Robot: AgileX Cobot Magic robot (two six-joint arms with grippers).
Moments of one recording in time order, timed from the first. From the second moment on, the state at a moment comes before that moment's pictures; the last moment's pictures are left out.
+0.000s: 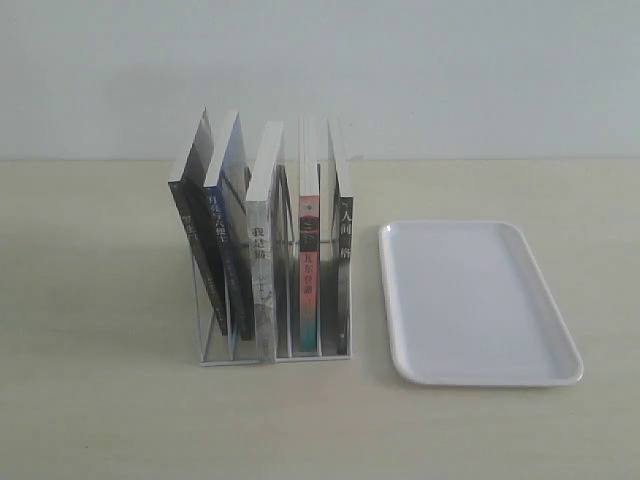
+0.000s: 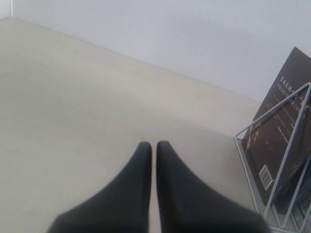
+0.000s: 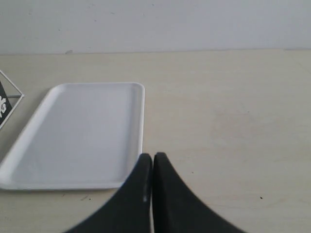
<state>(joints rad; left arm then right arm) 0.02 0.00 0.00 0.16 0.31 -0.48 0.00 0.00 0.00 0.13 0.34 -0.09</state>
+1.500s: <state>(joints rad) 0.02 0.00 0.00 0.16 0.31 -0.48 0.00 0.00 -0.03 0.13 -0.51 0.00</state>
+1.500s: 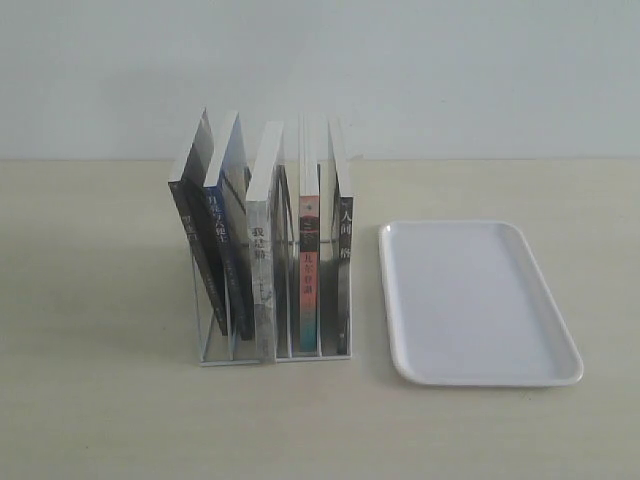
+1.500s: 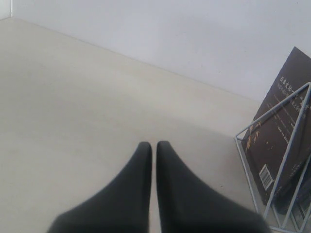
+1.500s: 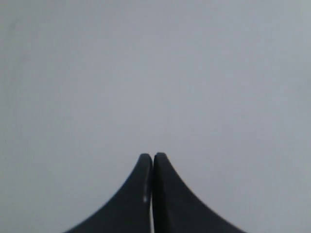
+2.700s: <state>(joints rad) 0.02 0.00 0.00 0.16 0.31 -0.48 0.01 1.03 -0.75 0.15 0.24 0.14</state>
